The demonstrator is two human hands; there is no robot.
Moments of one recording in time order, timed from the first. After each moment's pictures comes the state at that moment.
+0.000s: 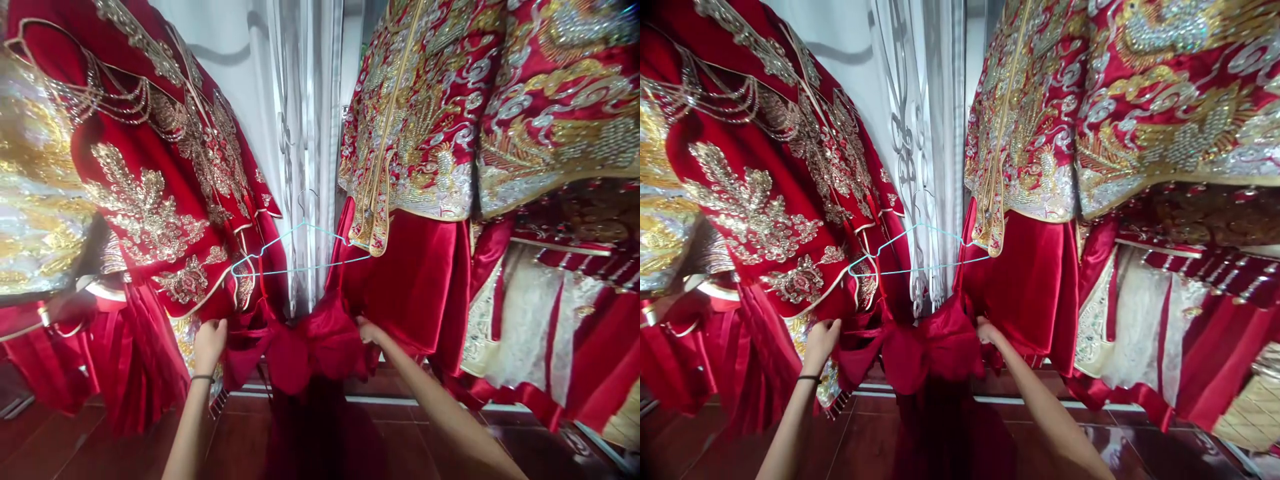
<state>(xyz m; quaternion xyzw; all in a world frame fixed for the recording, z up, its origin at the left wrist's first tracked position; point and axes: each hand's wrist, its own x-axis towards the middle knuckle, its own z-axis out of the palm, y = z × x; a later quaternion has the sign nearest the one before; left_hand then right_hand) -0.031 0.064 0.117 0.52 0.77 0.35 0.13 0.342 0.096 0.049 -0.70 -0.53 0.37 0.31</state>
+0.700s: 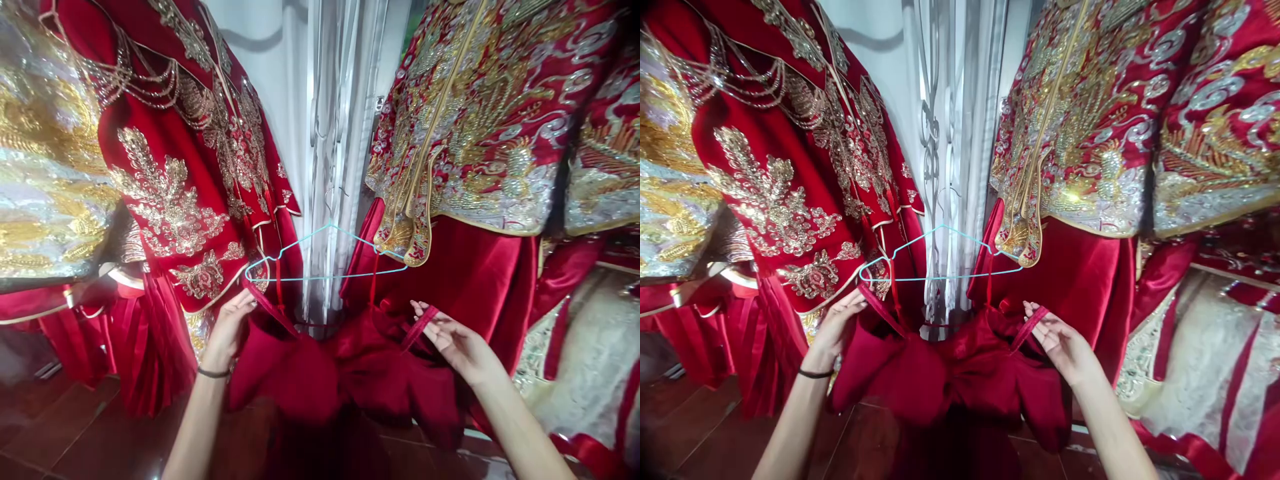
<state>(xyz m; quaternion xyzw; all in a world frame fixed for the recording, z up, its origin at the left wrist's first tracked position) 0.007 0.059 0.161 0.41 0.44 0.64 0.48 0.412 0.042 0.102 -0.44 -0.33 0.52 0.66</state>
